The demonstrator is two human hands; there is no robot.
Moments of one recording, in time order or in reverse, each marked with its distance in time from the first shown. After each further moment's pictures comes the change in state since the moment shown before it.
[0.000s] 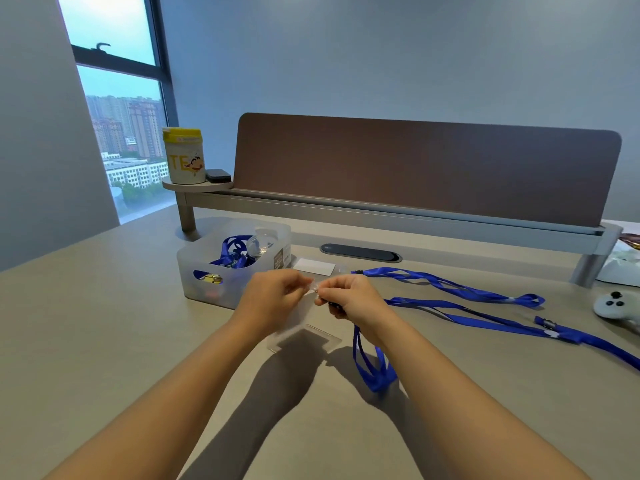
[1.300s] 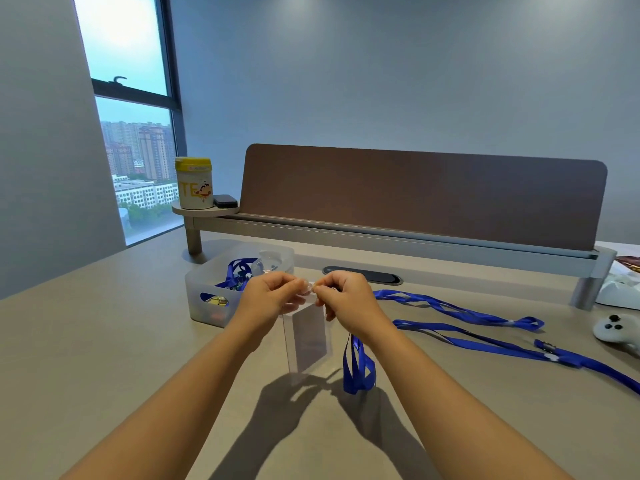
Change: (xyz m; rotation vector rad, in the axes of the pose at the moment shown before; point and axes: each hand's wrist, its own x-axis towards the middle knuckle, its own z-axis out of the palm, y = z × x) left_hand 0.008 0.012 -0.020 -0.623 0.043 -0.158; right_hand 0.001 -0.030 0.007 -0.247 0.125 -0.254
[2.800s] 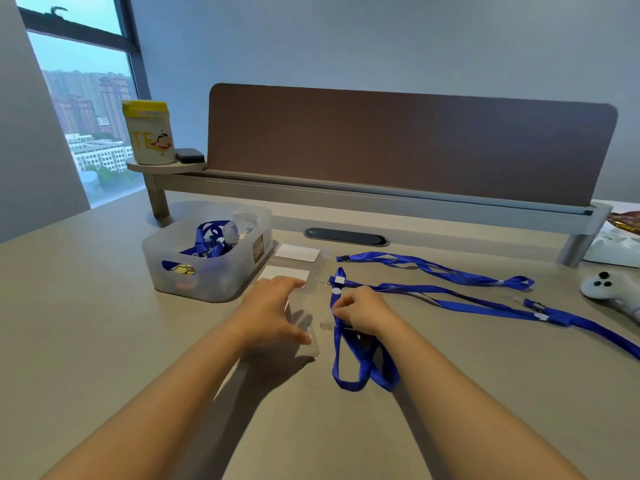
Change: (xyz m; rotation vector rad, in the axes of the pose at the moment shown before) left_hand 0.013 -0.060 0.030 0.878 -0.436 -0.051; right_hand 0.009 0.094 -0.014 -0.398 -0.168 0.469
